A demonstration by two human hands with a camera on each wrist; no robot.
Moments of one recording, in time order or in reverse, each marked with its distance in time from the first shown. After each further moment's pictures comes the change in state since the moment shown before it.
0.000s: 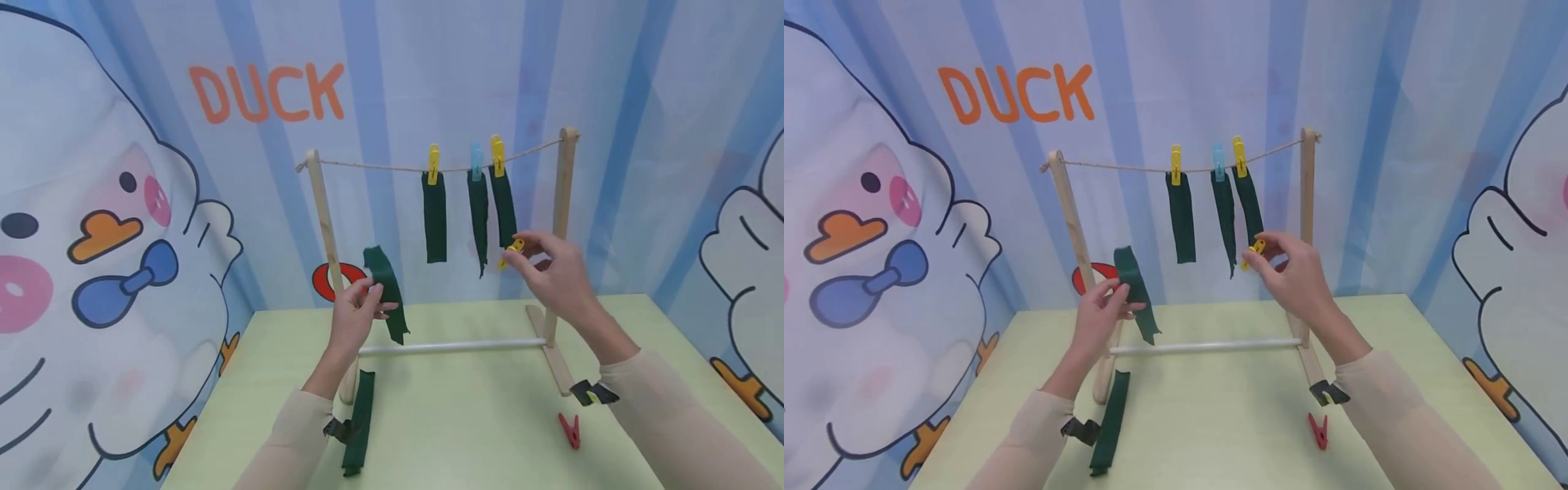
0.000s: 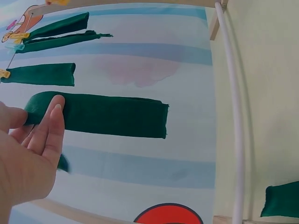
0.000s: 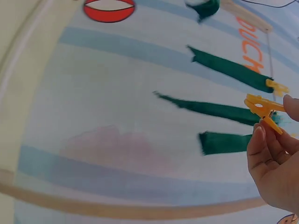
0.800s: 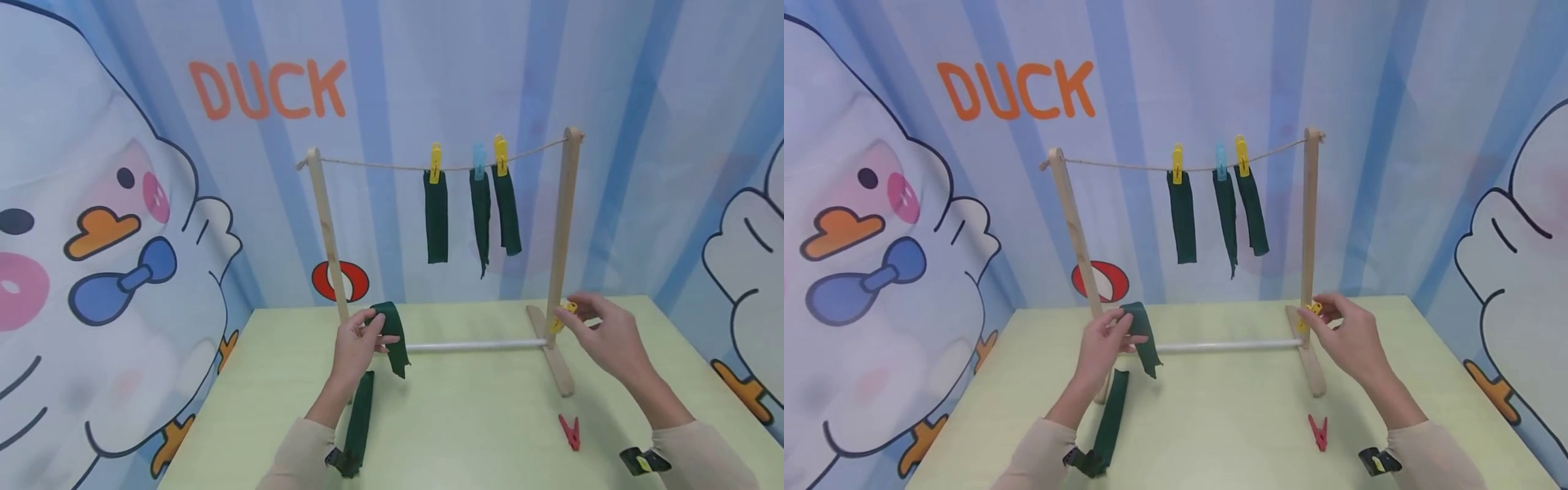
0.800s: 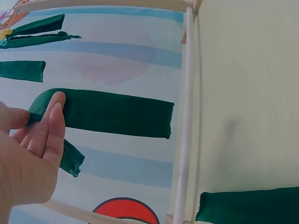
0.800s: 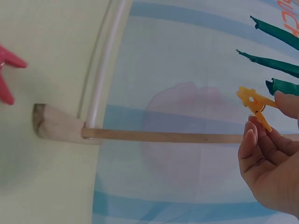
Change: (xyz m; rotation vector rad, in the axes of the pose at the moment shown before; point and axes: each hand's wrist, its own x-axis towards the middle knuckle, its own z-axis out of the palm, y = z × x) left_hand -0.035 -0.037 0.003 -0.058 0.027 -0.168; right_hand -0.094 0.061 -0.032 -0.211 -0.097 0.250
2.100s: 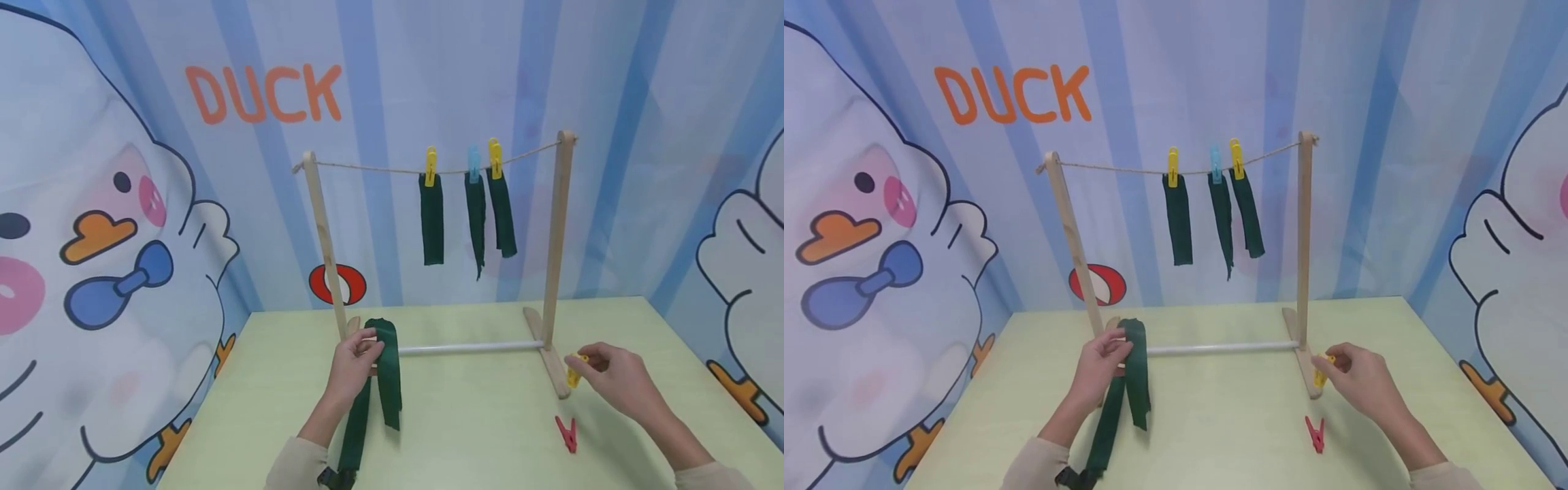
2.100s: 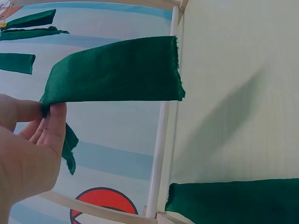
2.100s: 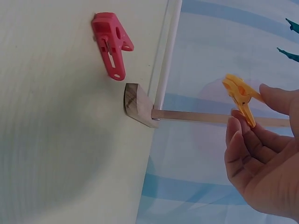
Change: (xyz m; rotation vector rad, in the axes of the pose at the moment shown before) left_hand -0.011 -0.024 -0.008 0.130 -0.036 -0.083; right_hand -0.042 0.042 -0.001 -0.051 -0.305 0.256
